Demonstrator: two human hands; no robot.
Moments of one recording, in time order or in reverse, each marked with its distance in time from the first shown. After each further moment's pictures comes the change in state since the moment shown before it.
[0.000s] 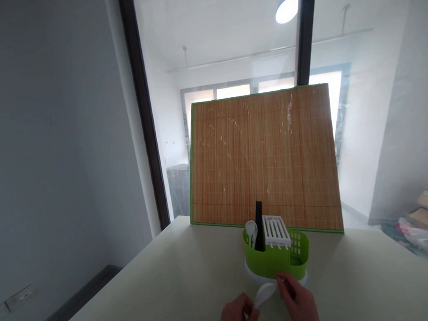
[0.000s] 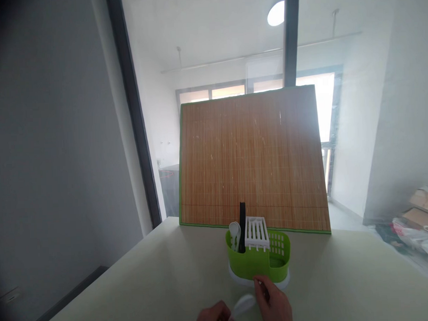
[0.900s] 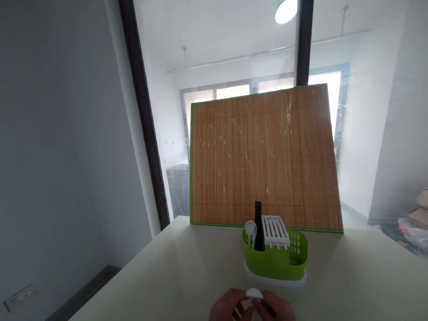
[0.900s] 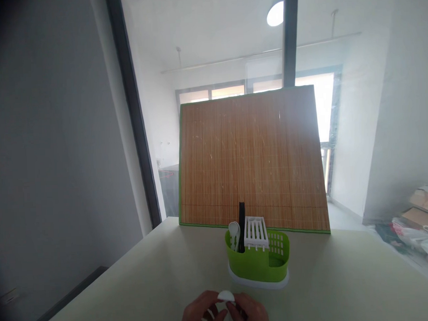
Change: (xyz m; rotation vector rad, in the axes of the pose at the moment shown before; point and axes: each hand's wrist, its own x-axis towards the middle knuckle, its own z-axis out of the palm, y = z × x) left_hand -0.016 0.004 -0.029 -0.239 0.332 0.423; right_hand -0.016 -0.022 0.043 0.007 -0.175 -0.330
